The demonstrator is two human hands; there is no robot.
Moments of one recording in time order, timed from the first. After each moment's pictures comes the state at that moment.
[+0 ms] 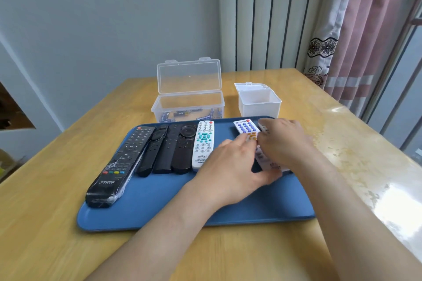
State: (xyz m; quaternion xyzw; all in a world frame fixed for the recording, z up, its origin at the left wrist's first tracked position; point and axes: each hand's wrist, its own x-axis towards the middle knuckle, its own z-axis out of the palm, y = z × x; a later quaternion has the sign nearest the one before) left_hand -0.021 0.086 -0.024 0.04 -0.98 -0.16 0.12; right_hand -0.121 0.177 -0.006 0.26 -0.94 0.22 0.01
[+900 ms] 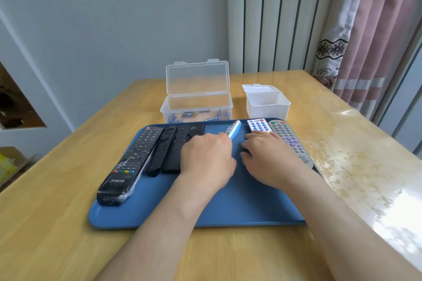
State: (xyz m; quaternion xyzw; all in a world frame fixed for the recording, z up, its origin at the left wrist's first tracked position) left_hand -0.006 0.063 -0.003 0.25 -0.96 0.04 0.12; right_hand -0.106 0.156 -0.033 0.47 -0.87 0.11 0.08
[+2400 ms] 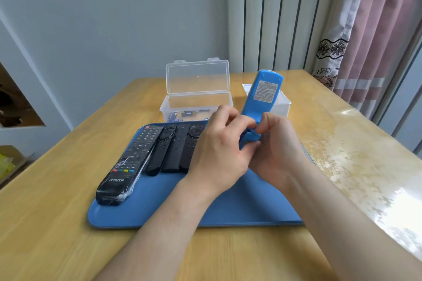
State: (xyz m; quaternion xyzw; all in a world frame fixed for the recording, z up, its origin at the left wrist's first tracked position) left_hand -0.017 0.063 -0.018 0.00 -0.88 -0.20 0.44; right_hand -0.079 0.154 0.003 0.14 -0.38 0.83 -0.38
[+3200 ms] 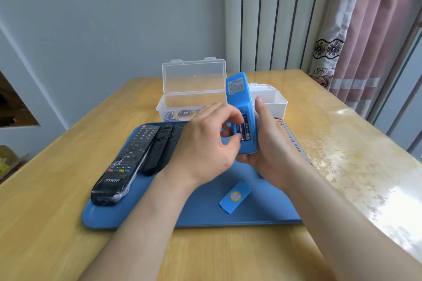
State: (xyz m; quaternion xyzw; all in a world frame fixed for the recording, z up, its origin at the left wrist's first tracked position) left_hand -0.003 0.050 0.005 0.00 -0.89 -0.23 0.40; right_hand -0.084 0.151 0.000 0.19 -0.56 0.75 -0.31
